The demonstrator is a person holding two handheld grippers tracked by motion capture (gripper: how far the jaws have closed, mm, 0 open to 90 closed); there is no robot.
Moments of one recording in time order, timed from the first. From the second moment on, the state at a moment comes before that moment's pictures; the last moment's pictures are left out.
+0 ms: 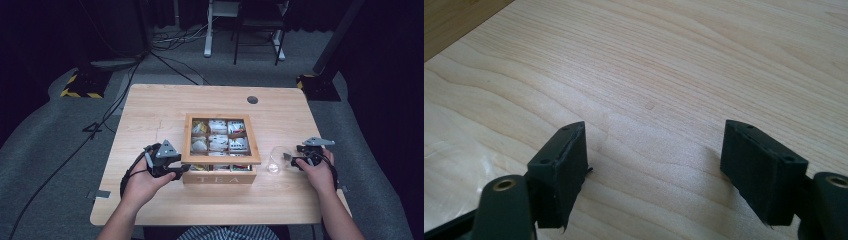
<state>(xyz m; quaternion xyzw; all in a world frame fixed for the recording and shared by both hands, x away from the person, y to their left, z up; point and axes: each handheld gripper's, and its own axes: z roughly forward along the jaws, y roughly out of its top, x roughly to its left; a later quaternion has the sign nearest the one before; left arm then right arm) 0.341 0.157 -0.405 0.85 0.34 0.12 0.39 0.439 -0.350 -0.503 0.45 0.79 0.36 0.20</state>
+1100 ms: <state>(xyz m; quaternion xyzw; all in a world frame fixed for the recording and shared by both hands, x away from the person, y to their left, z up) 0.335 0.146 -0.393 0.79 0.37 0.23 0.43 0.438 -0.348 -0.503 0.45 0.79 0.35 0.20</state>
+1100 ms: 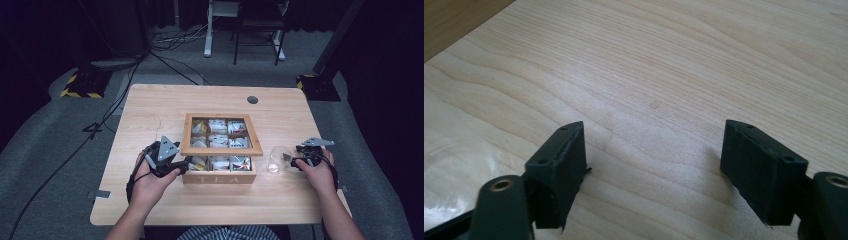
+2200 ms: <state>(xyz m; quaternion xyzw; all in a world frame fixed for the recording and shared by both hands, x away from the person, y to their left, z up) 0.365 0.143 -0.378 0.78 0.35 0.25 0.45 0.384 -0.365 -0.461 0.48 0.75 0.40 0.21</state>
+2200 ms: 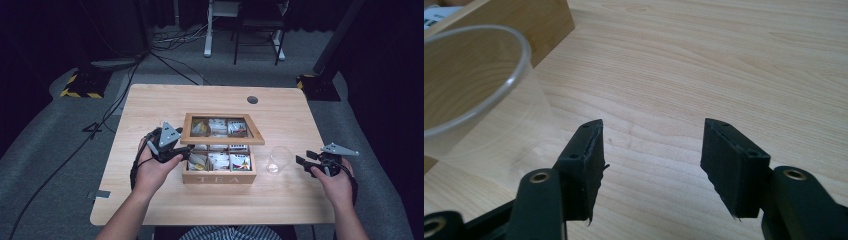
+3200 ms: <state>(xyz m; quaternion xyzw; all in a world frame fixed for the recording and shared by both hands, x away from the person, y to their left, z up) 0.368 0.143 -0.371 0.78 0.36 0.24 0.46 0.346 -0.346 -0.393 0.47 0.75 0.43 0.20</state>
